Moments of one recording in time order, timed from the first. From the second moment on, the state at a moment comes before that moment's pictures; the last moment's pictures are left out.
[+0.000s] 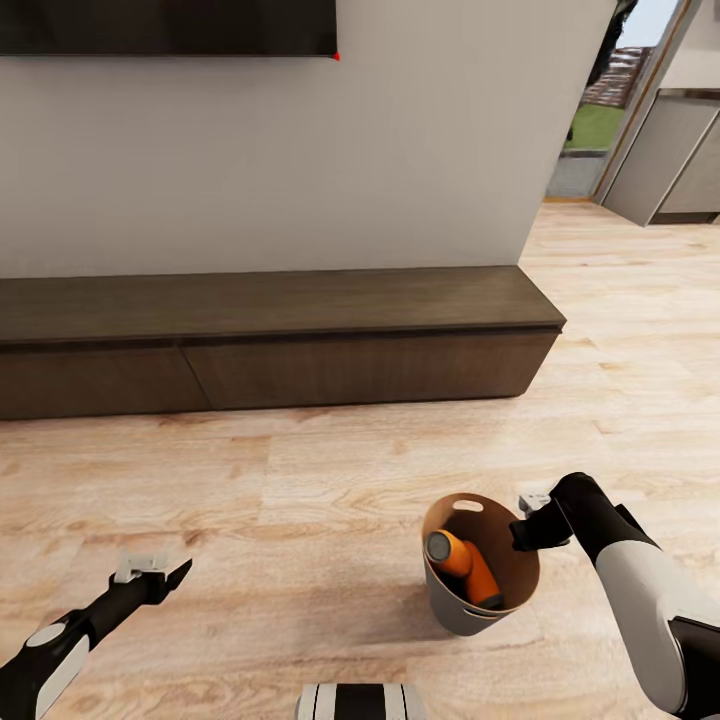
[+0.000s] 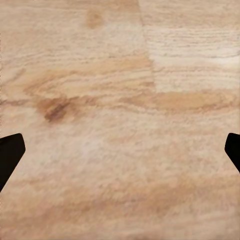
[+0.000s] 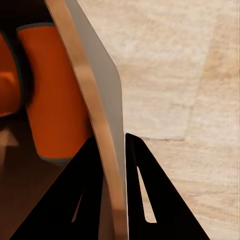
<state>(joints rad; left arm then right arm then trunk) -0.49 0.40 -0.10 -0.46 0.38 -0.18 -0.45 -0.89 -0.19 -0.25 -0.51 0.75 0.88 0.82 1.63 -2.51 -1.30</state>
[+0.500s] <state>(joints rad) -0.49 0.40 -0.10 -0.46 0.38 -0.19 -0.45 -0.89 -0.19 -0.25 -0.51 0.75 0.88 0.82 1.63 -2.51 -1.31</state>
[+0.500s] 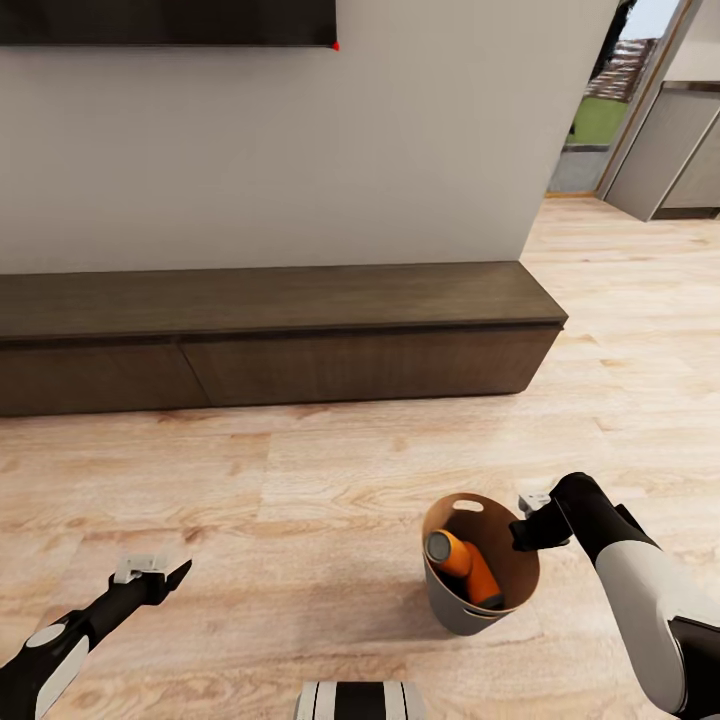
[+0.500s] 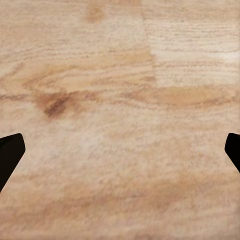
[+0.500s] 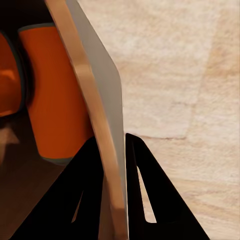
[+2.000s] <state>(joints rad) -0.49 0.40 -0.10 -0.46 0.38 -0.19 -0.45 -0.89 -0.19 -0.25 -0.53 0.74 0.89 0.82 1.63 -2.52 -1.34</state>
